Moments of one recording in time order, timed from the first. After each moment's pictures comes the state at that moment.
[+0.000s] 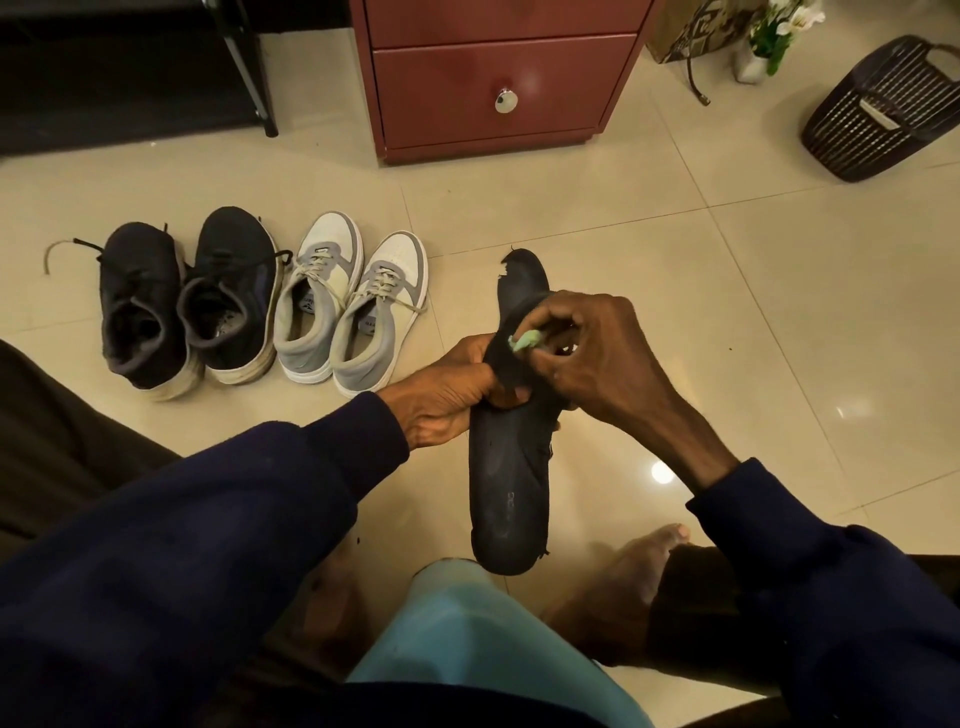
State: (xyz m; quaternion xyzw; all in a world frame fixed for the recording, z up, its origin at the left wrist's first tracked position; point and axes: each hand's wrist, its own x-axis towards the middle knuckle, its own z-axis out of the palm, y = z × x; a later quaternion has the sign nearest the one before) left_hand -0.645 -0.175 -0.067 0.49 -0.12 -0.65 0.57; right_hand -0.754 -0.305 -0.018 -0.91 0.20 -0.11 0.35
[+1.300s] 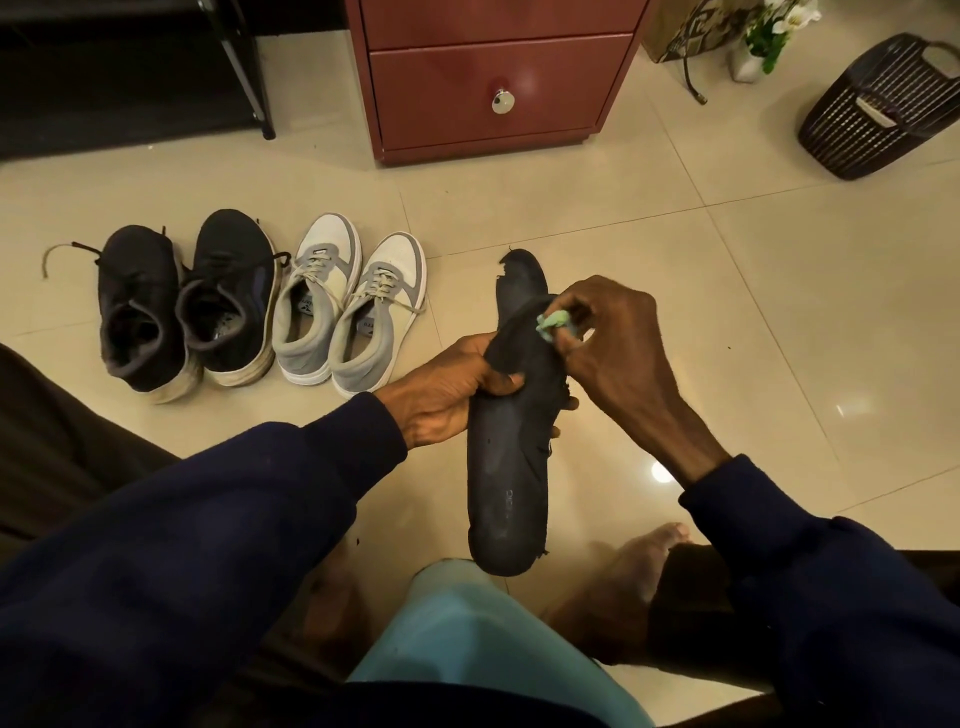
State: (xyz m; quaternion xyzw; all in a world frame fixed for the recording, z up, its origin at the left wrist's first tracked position) left_hand -0.643 -0.177 -0.076 0.46 -0.09 -0.66 0.58; right_hand -0.758 -0.322 -0.033 -0.91 0.25 -0.18 0.29
